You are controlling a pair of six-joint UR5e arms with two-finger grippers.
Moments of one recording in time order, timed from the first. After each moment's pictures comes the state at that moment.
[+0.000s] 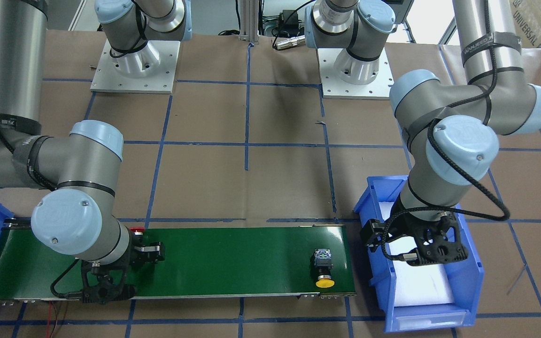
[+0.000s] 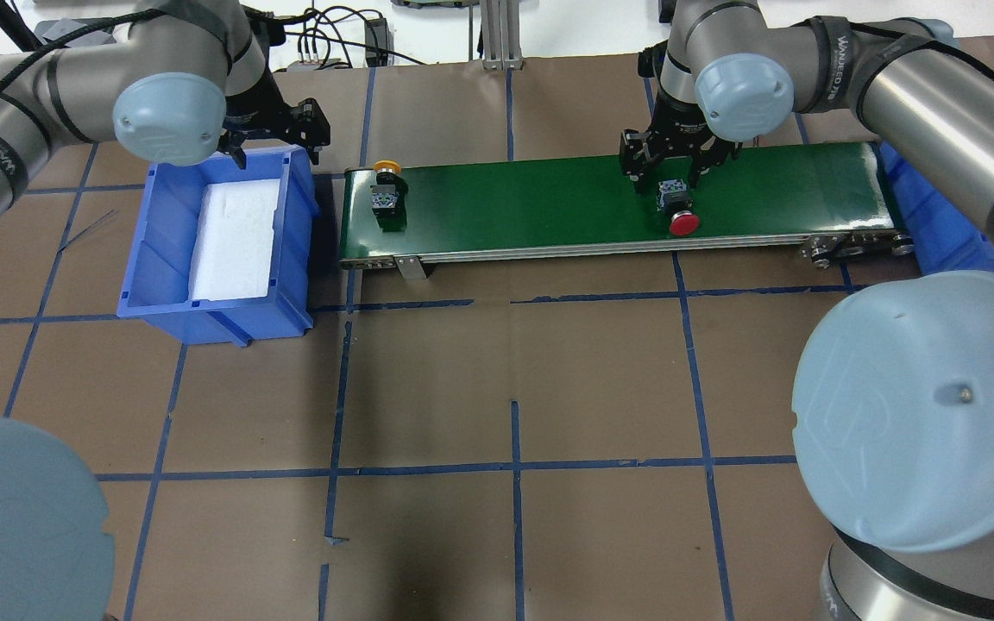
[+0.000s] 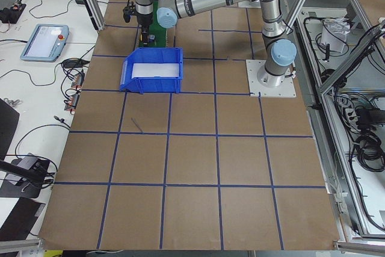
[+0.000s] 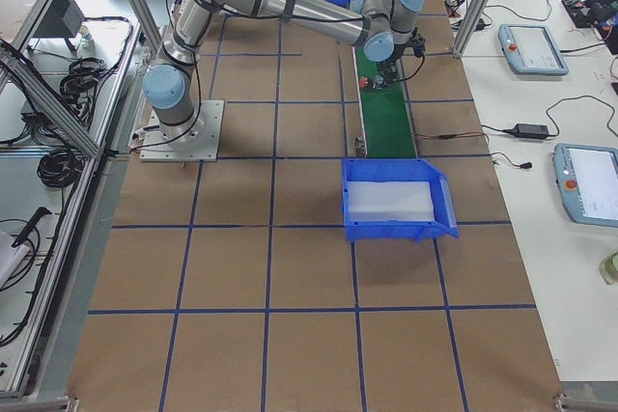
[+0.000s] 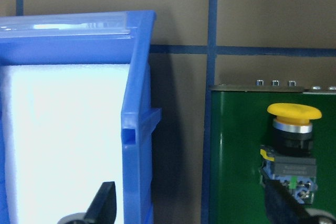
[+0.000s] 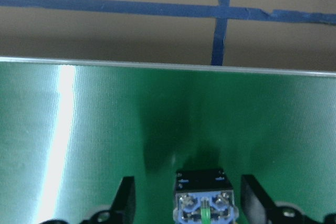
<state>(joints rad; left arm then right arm) -1.51 -1.97 -1.48 -1.15 1.65 -0.03 1.59 -0.97 1.35 -1.87 -1.57 -0.06</state>
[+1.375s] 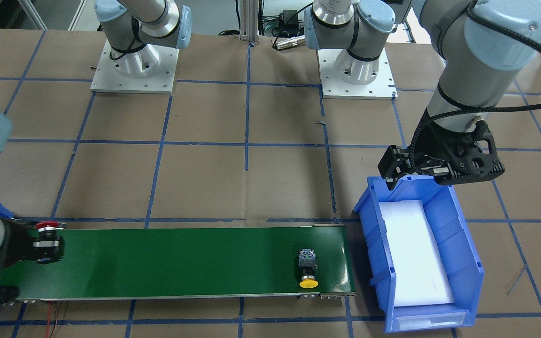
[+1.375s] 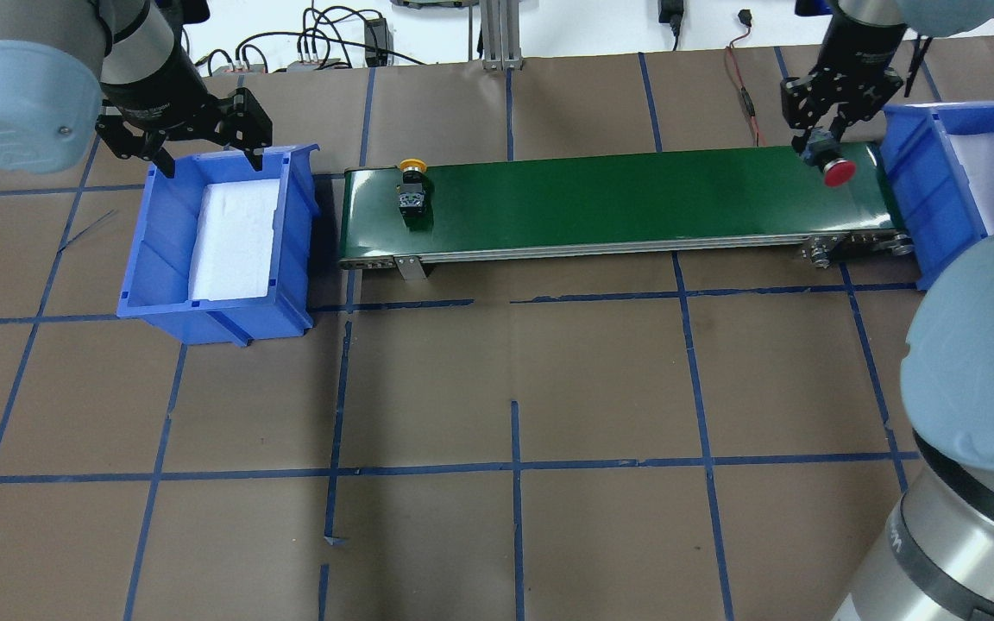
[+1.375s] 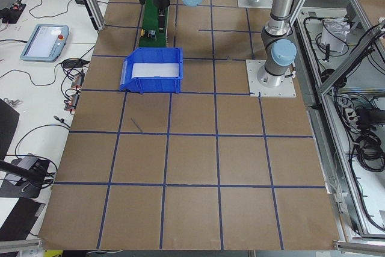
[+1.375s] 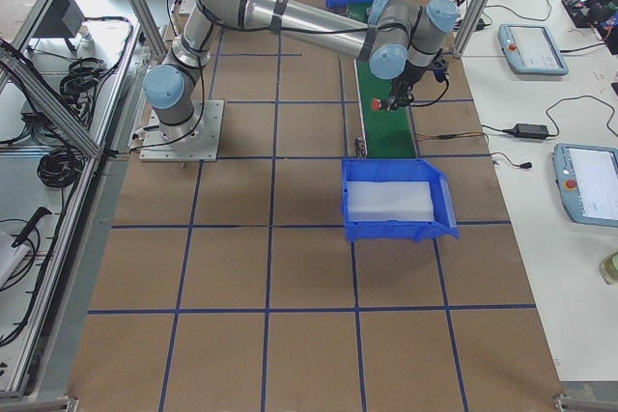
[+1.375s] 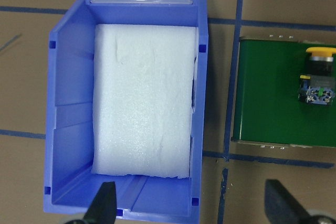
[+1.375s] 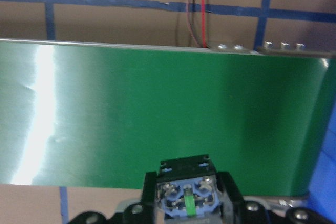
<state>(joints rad) -1.50 -1.72 -1.56 -1.34 1.65 -0.01 1.31 -1.00 1.17 -1.57 -1.62 -0.31</state>
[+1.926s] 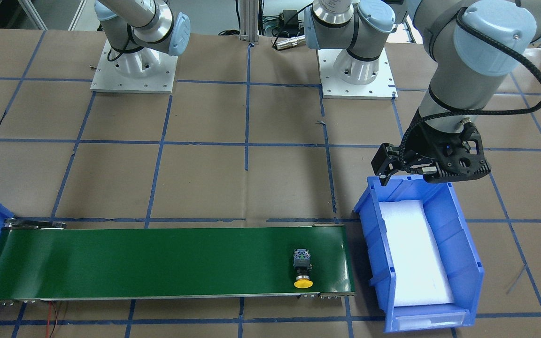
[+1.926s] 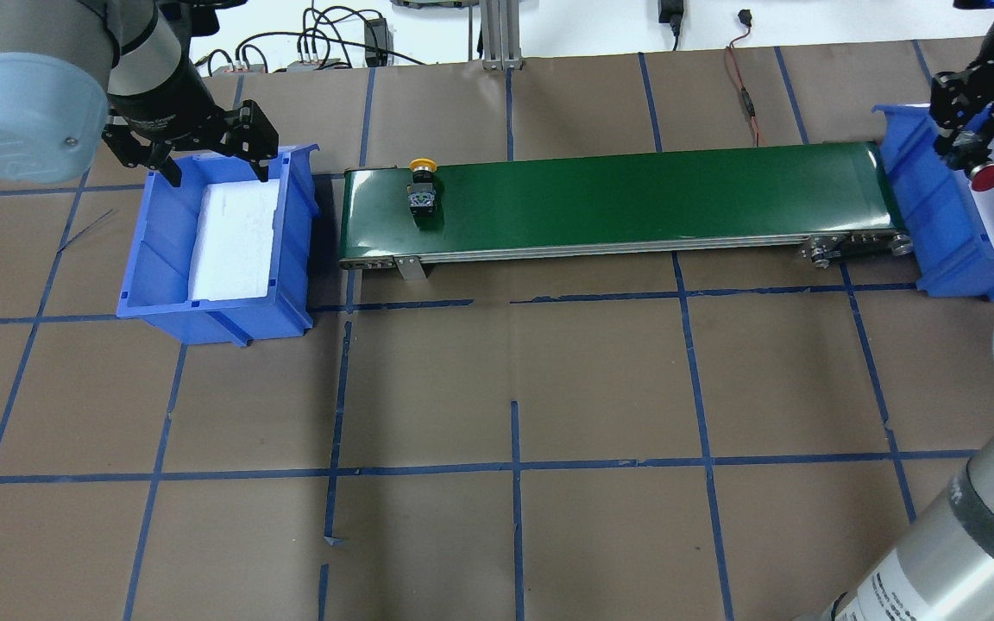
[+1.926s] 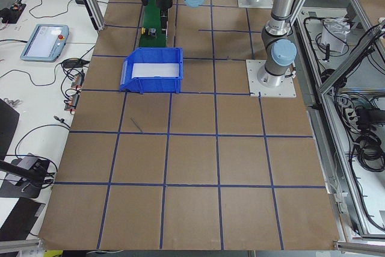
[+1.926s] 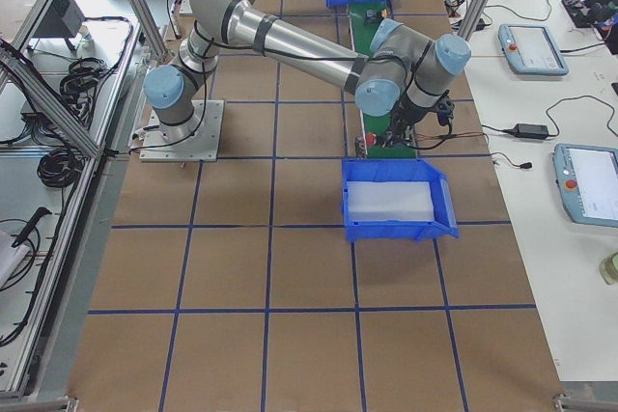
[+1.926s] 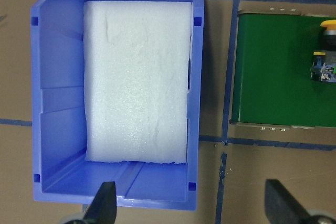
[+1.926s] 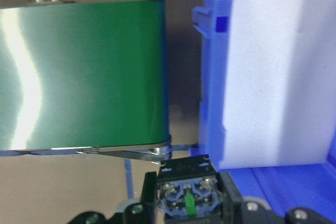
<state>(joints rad) -1.50 -1.71 -1.57 -1.34 1.64 0.02 1.11 -1.00 1.11 -1.50 -1.69 -0.43</state>
